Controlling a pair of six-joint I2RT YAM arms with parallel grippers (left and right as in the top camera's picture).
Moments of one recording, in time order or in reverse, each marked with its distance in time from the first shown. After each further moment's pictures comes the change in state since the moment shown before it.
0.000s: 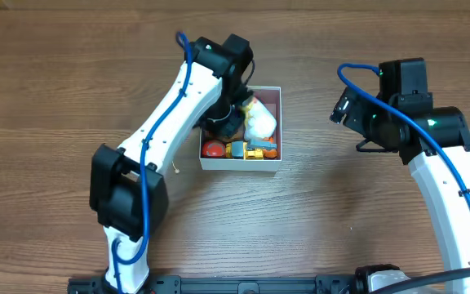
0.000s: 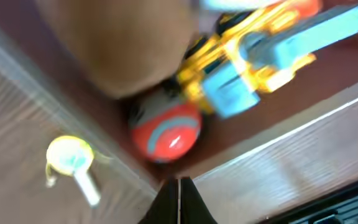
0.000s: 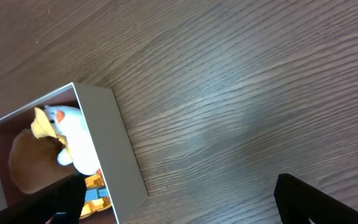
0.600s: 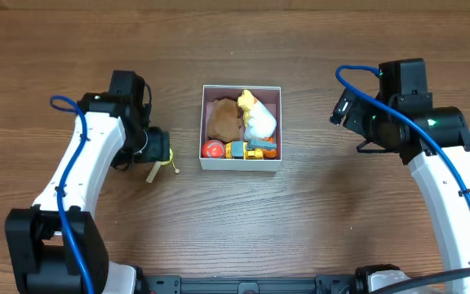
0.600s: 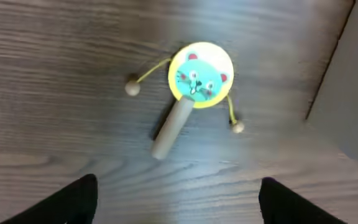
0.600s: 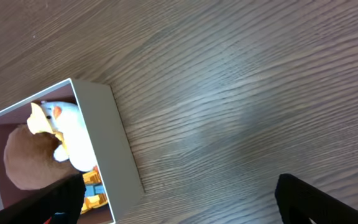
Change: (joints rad) left arm 0.427 -0.424 -0.718 0.410 -0.026 -0.235; right arm 0.000 0.000 0.000 -0.004 -0.001 -0.018
